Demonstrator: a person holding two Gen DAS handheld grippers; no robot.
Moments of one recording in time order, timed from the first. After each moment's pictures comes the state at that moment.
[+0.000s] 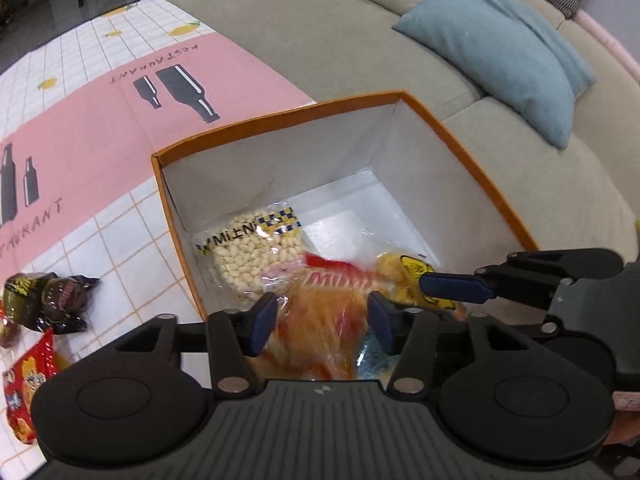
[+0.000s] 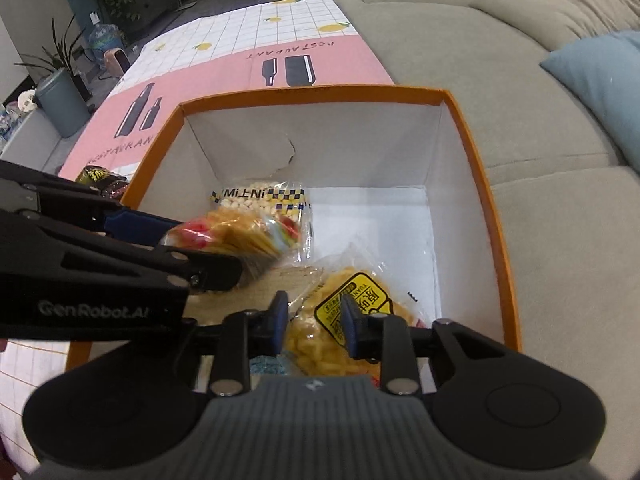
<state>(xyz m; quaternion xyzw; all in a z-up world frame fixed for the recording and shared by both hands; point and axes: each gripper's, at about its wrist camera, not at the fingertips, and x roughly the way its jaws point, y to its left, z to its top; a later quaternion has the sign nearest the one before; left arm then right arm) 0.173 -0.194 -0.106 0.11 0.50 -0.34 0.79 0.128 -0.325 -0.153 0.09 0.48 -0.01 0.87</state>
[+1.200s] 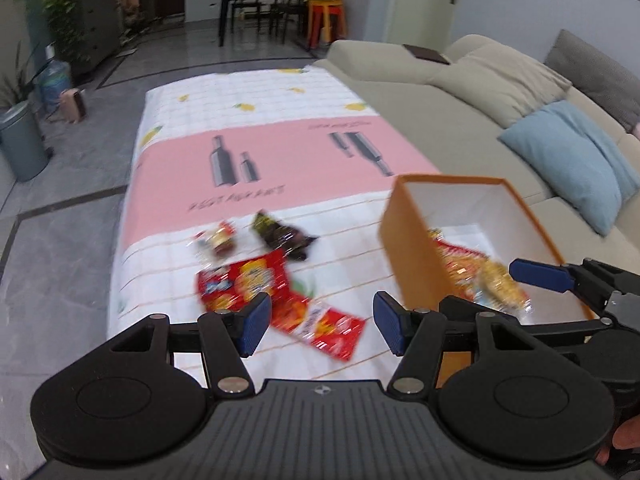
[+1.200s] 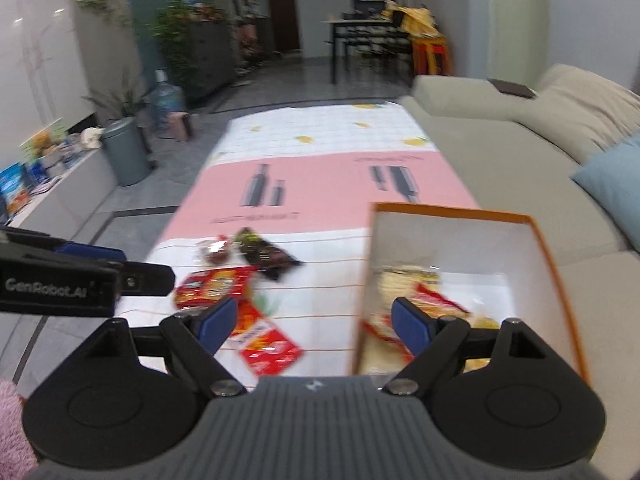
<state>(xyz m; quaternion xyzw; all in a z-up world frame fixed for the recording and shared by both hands) 0.082 0.011 -0.028 0.03 0.41 -0.18 0.89 0.046 -0.171 -0.058 0.05 0.34 0.04 0.94</state>
